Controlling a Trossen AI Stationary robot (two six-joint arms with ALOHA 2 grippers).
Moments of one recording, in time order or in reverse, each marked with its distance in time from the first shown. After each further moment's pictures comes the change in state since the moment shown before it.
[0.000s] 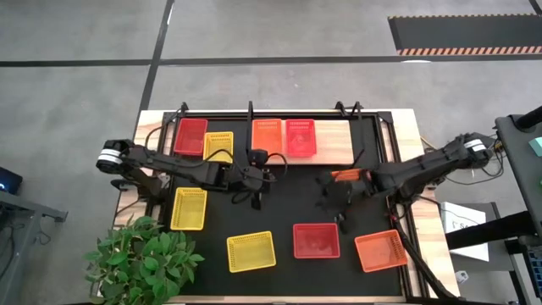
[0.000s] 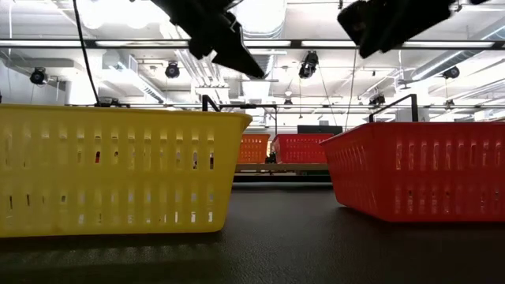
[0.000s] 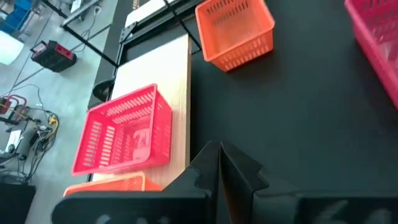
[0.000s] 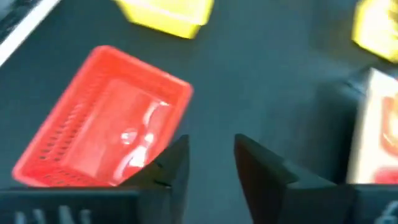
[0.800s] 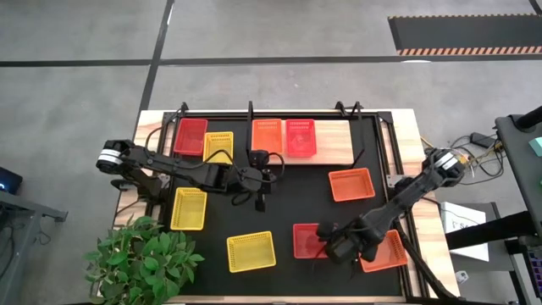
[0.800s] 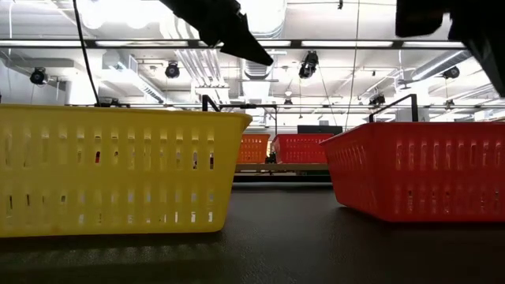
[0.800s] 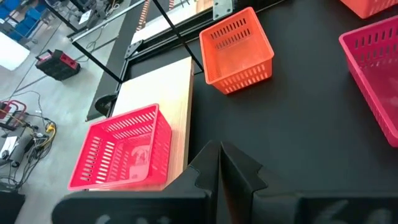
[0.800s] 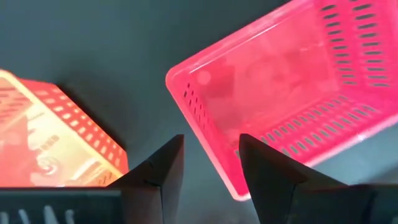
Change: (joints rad) left arm -0.016 0.000 0.001 0.079 -0.001 -0.029; right arm 0.331 0.373 0.217 -0.378 0.003 -0.256
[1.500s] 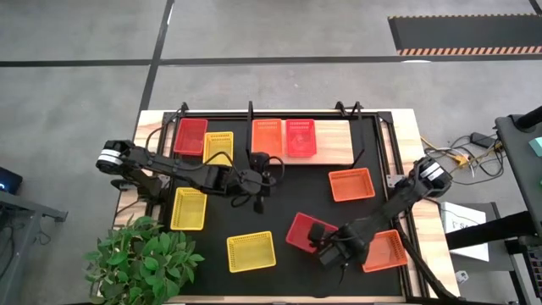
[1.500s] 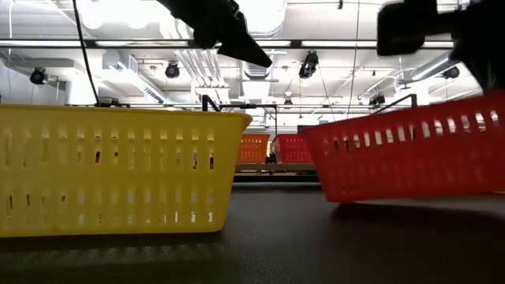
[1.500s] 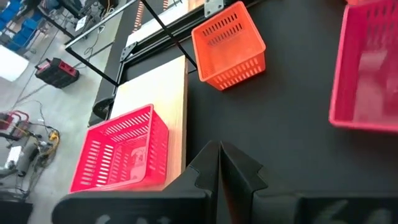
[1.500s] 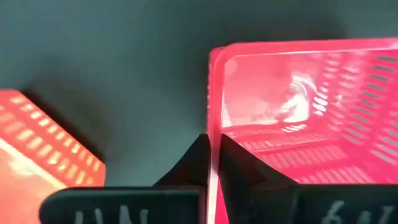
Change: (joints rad) left arm -0.013 -0.001 -0.013 -0.001 0.000 0.052; right arm -0.015 0.145 0.121 -0.048 0.021 -0.015
